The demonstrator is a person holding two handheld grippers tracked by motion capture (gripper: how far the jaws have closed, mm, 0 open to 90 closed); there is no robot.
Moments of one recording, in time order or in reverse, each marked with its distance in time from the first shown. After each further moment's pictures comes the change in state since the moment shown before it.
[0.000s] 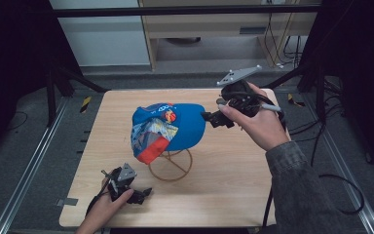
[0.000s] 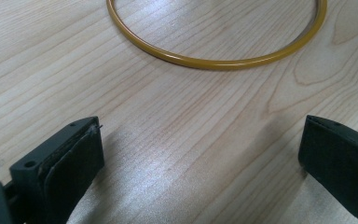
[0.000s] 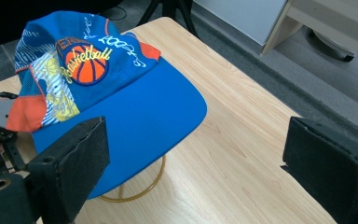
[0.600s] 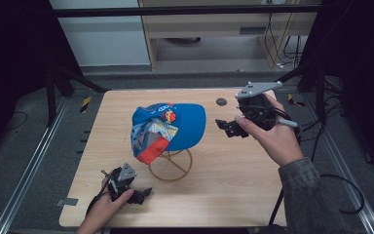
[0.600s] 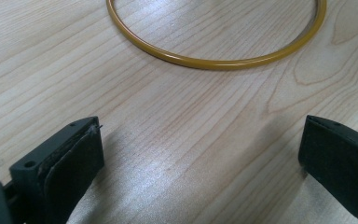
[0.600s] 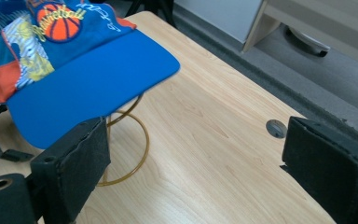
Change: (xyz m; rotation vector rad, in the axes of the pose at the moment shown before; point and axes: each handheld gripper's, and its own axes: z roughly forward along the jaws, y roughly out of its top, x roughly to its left) left arm 0.000 0.000 0.000 -0.004 0.003 0.001; right arm -0.007 -0.042 -0.019 -0.028 -0.075 0.033
